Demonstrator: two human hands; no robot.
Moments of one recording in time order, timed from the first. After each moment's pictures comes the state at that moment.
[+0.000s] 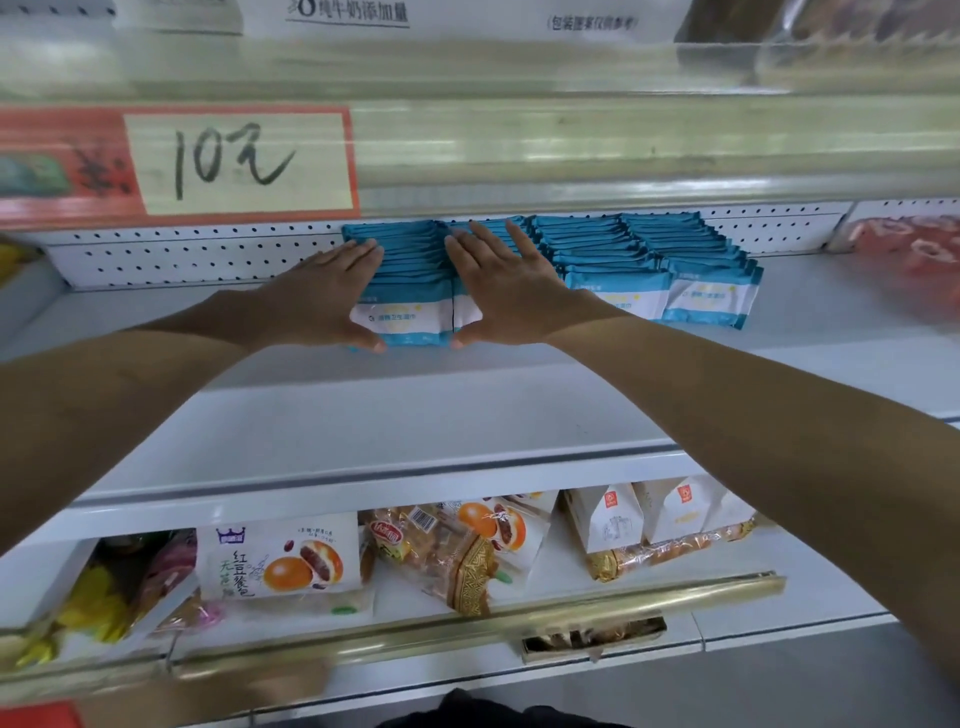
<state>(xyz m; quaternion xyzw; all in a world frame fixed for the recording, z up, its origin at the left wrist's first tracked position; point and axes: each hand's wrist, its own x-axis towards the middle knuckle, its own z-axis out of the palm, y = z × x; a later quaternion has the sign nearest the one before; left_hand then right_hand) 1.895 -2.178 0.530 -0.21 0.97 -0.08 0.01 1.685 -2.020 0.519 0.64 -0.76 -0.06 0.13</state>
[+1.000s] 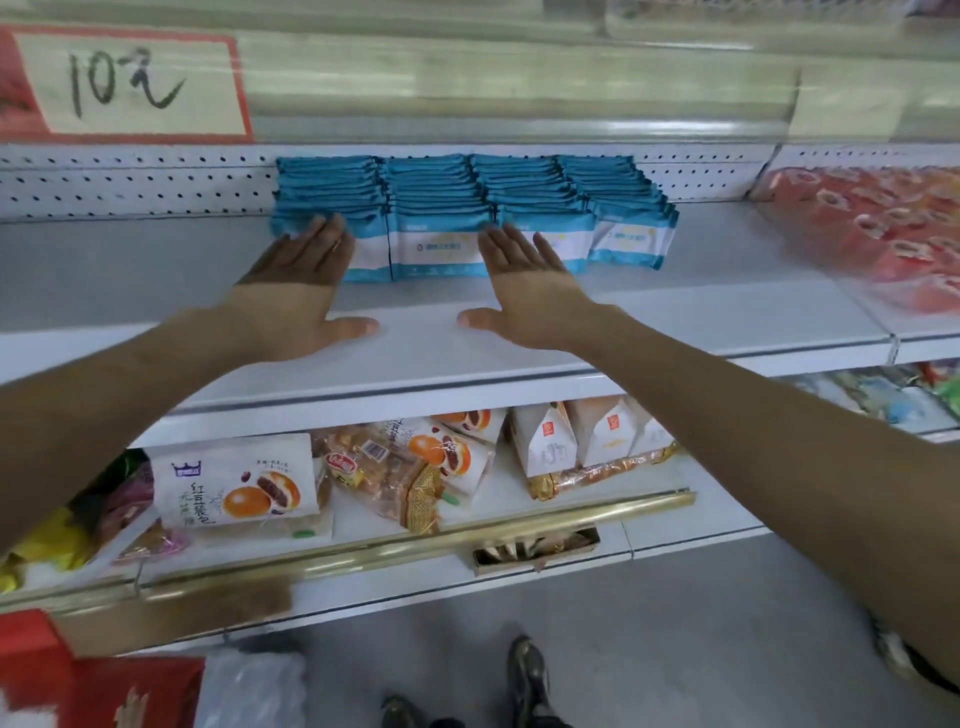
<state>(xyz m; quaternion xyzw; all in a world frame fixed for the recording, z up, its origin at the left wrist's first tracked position) 1.916 -2.076 0.515 -0.24 0.97 -0.06 0.03 1.687 -1.888 0.511 0.57 -0.82 -0.04 0.03</state>
